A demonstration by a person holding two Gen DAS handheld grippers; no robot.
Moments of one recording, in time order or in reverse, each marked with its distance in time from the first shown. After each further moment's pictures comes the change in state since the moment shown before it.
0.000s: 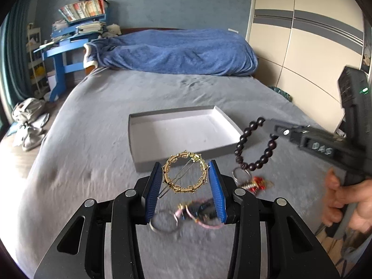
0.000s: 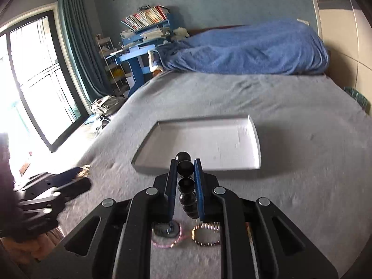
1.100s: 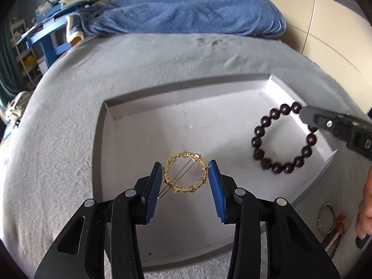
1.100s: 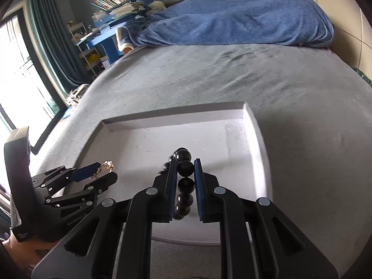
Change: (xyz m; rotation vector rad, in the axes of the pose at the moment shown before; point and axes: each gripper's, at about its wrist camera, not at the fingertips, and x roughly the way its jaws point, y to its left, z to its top) left arm 0.234 0.040 0.034 0.041 0.236 0.076; right arm 0.178 -0.071 0.025 0.081 0.163 -0.084
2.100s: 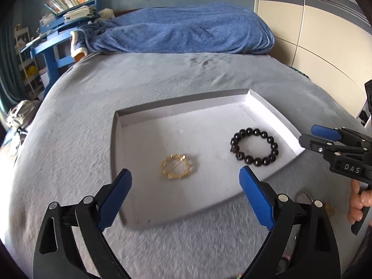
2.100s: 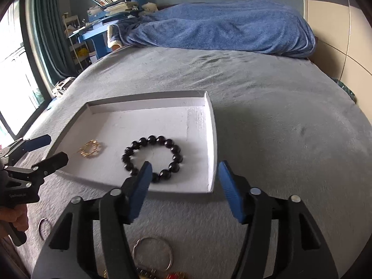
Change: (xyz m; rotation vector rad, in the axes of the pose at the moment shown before) left arm -0.066 -0.003 -0.026 -0.004 -0.133 -0.024; right arm -0.049 -0.022 -0.042 -0.072 -0.043 -0.125
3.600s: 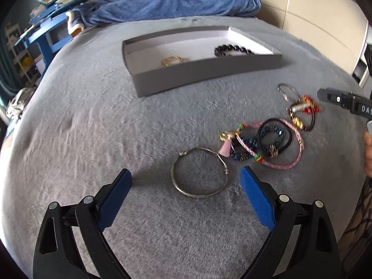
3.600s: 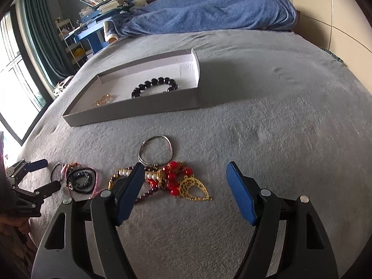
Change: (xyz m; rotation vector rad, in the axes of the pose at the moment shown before) left arm -0.051 0.000 -0.128 0.103 0.182 -0.007; right arm -0.062 -0.009 -0.101 0.103 0.075 0.011
